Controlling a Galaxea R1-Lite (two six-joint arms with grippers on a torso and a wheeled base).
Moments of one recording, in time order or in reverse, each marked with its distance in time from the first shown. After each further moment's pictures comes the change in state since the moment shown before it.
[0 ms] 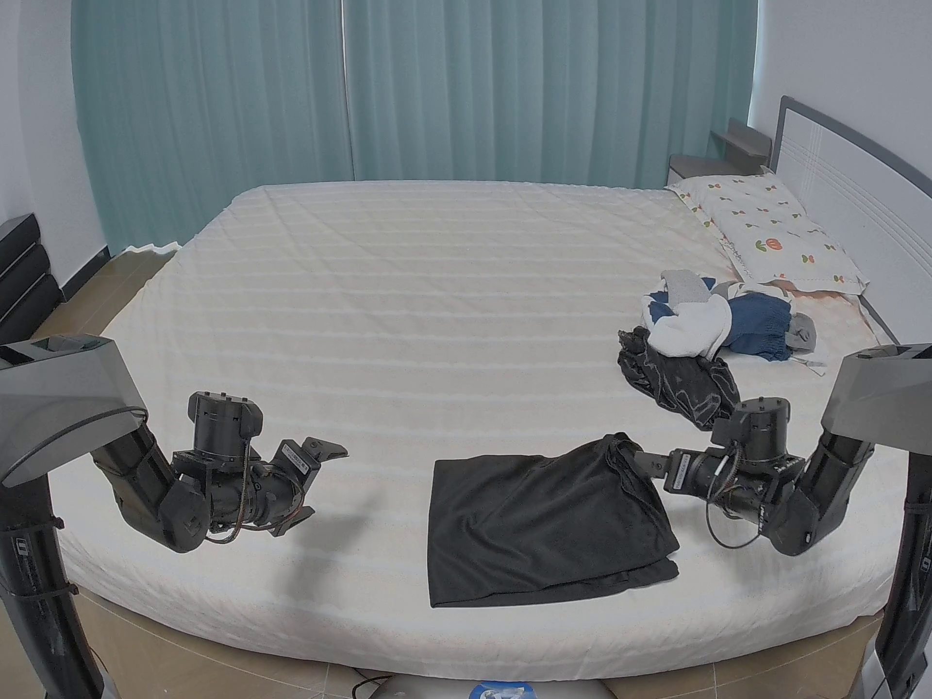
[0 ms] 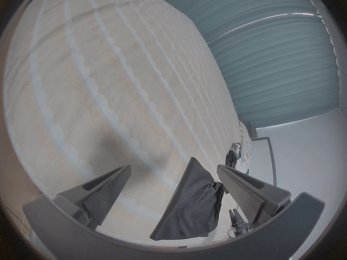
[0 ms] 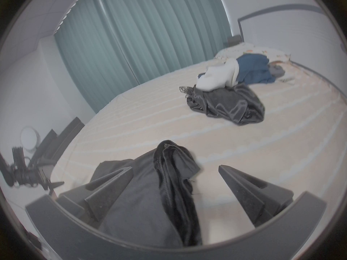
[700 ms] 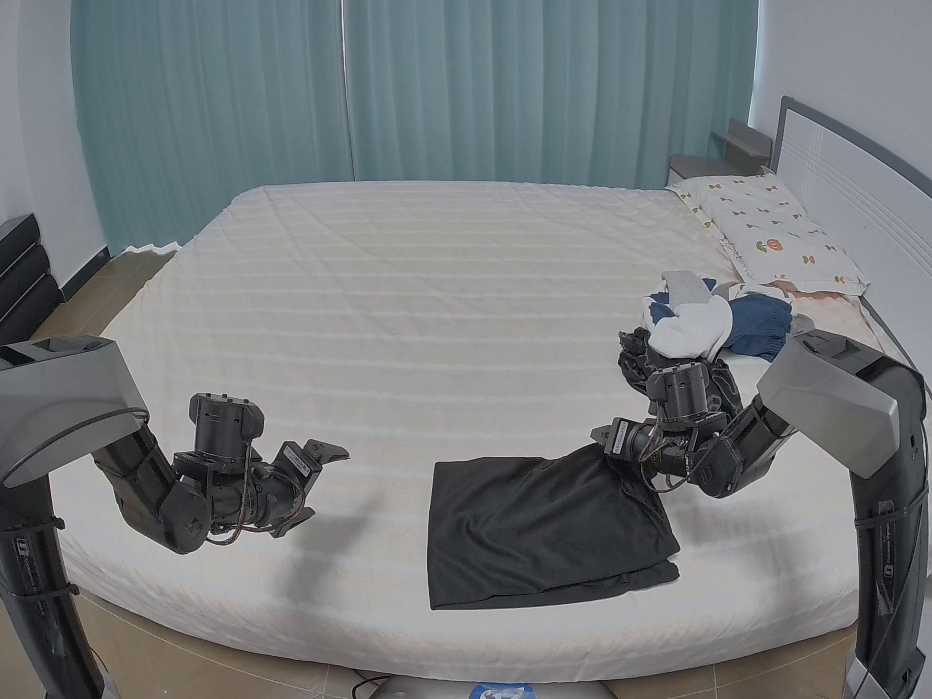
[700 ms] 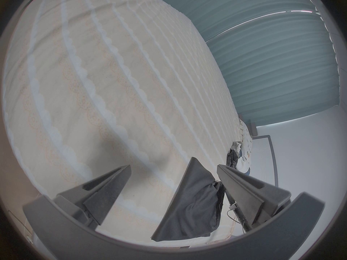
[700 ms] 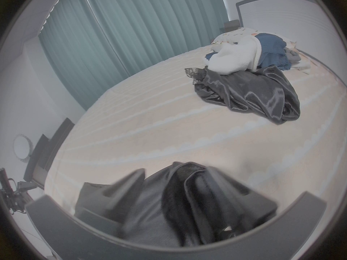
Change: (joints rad) left arm -0.003 0.002 0.003 -0.001 0.001 0.017; right arm 0.066 0.206 -0.575 0.476 -0.063 0.110
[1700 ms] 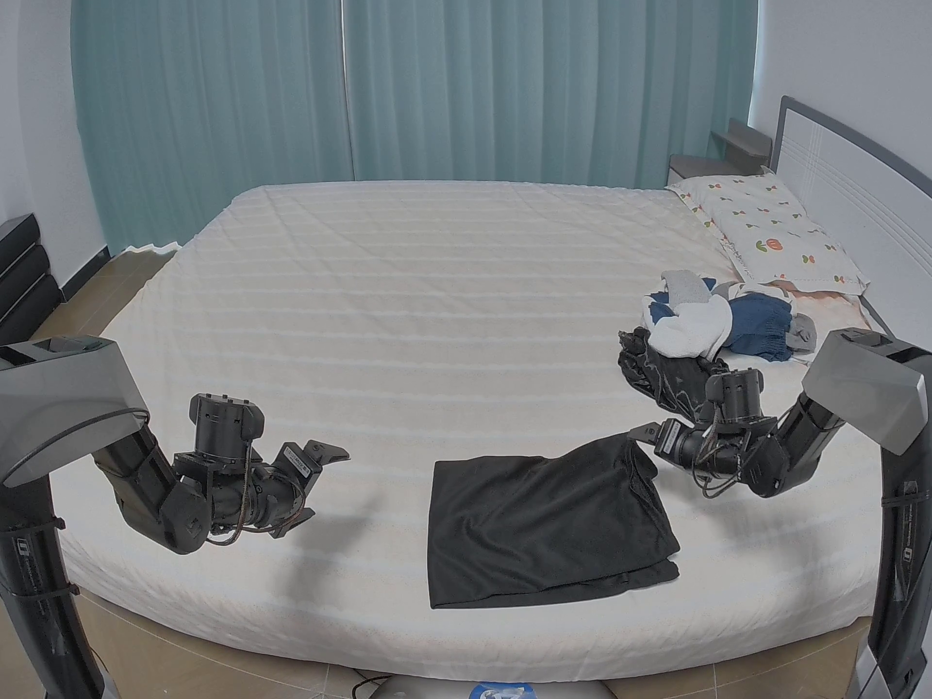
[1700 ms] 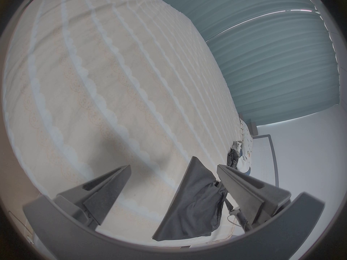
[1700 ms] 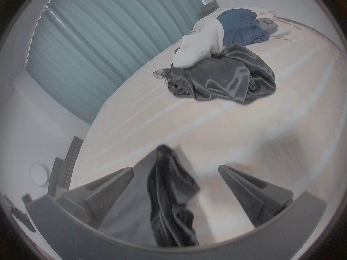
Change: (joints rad) left arm 0.000 0.002 0.001 0.000 0.000 0.005; right arm -0.150 -0.058 0.163 -0.072 0.189 0.126
